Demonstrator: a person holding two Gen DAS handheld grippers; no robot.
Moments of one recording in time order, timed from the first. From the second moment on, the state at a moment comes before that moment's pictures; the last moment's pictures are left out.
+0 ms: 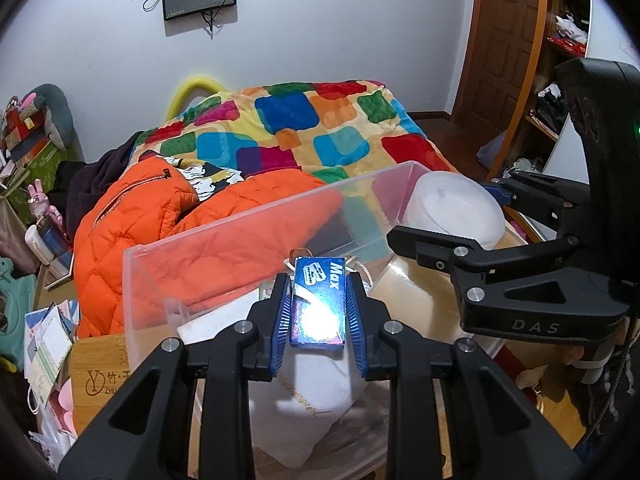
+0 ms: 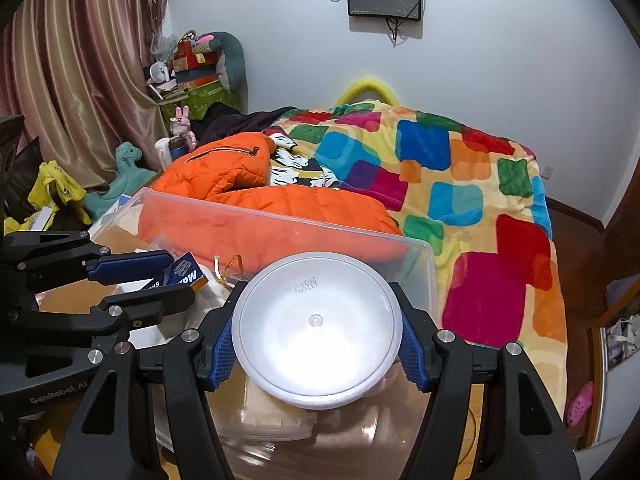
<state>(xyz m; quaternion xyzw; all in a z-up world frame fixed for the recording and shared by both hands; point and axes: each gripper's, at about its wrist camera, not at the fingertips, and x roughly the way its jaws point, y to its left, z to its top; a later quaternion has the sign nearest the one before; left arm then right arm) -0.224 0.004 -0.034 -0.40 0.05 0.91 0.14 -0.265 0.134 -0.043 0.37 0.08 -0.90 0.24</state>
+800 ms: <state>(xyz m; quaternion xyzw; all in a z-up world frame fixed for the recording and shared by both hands) -0.210 0.006 -0.042 -0.38 0.08 0.92 0.12 -0.248 0.137 -0.045 0.34 0.08 -0.91 0.25</state>
